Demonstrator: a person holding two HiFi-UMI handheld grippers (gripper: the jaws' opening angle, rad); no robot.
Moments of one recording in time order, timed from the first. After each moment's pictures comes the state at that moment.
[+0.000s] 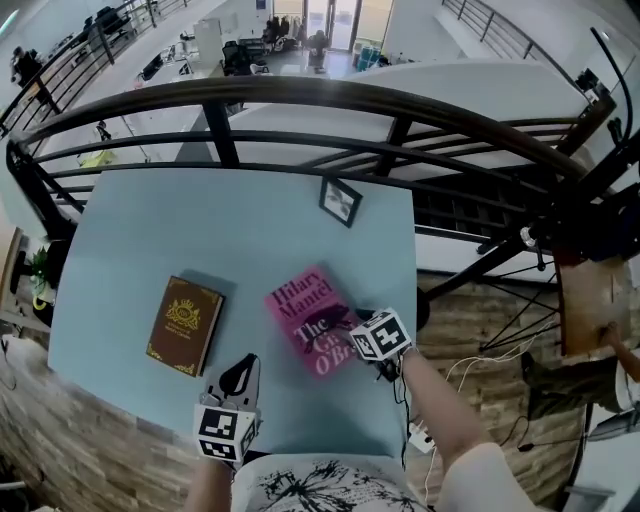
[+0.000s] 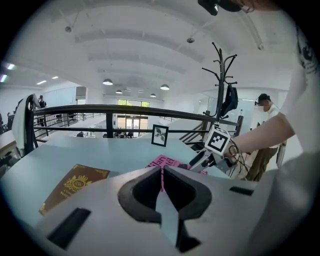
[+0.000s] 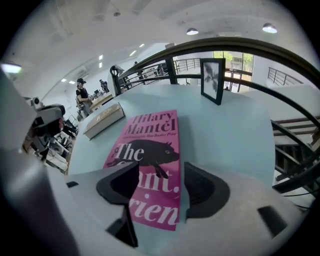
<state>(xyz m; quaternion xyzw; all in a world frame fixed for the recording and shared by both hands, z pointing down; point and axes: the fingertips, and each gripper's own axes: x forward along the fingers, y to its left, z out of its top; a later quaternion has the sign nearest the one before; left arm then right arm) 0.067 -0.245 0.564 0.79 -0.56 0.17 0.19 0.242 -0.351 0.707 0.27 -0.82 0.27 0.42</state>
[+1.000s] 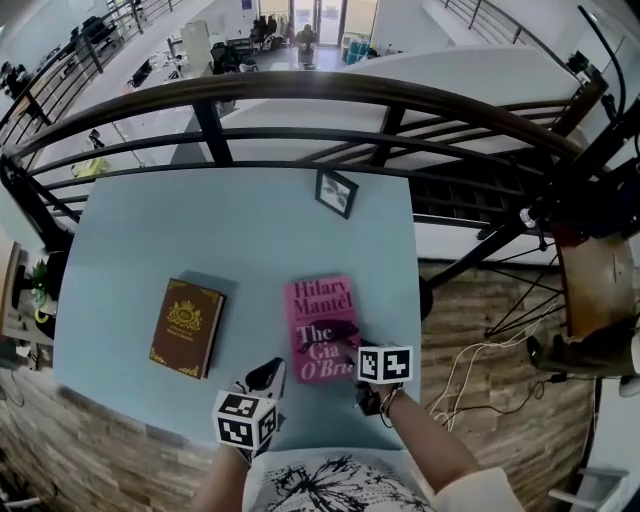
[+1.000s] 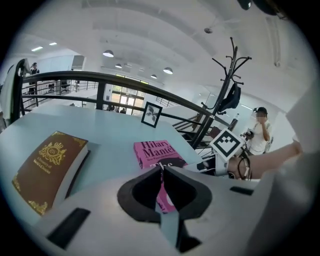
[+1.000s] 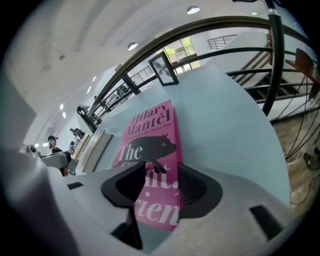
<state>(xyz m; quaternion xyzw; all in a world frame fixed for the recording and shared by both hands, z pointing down) 0.109 -0.234 0.612 0.79 -0.48 0.20 0.33 0.256 -0.279 0.723 0.42 -0.72 0.47 0.27</state>
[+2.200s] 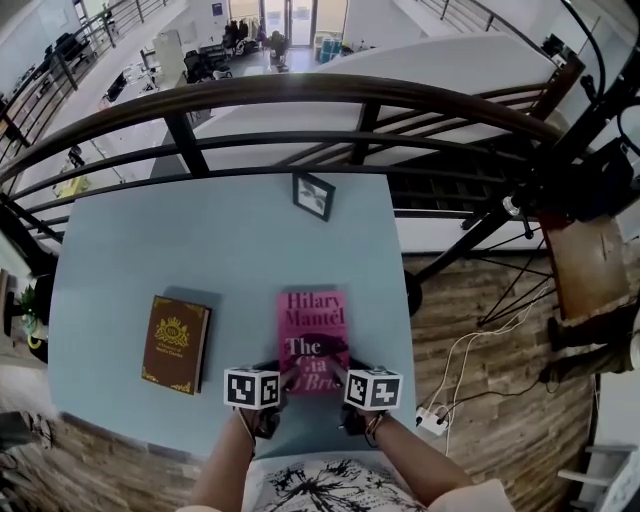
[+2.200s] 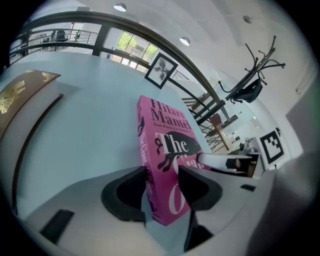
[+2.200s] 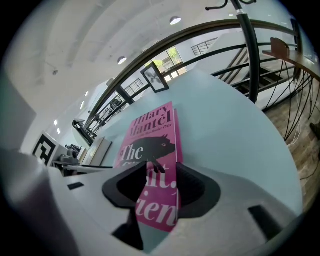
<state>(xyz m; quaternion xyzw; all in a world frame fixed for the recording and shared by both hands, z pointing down) 0.142 -0.235 0.720 0.73 -0.37 0.27 0.50 0.253 -0.247 0.721 0.48 -0.70 0.49 0.21</state>
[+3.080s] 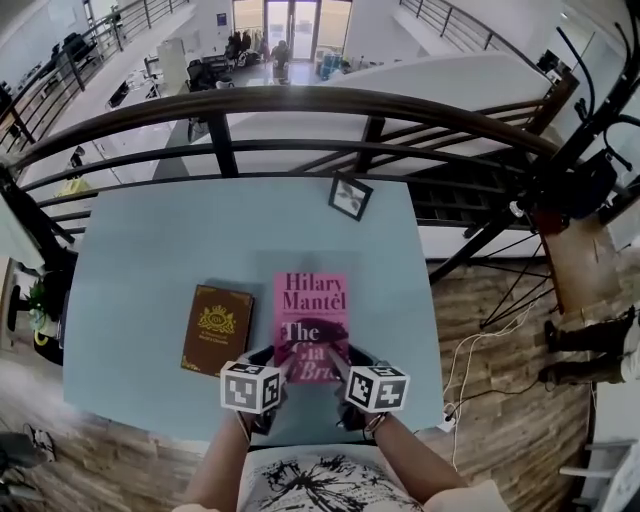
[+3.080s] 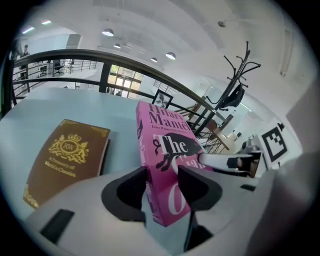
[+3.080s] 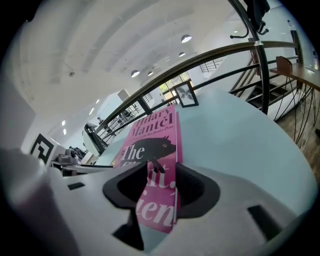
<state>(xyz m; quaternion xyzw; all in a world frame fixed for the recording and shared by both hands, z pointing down) 0.016 -0.232 0.626 0.78 -0.42 0.25 0.39 0.131 -0.238 0.632 0.50 -0.75 0.42 0.14</state>
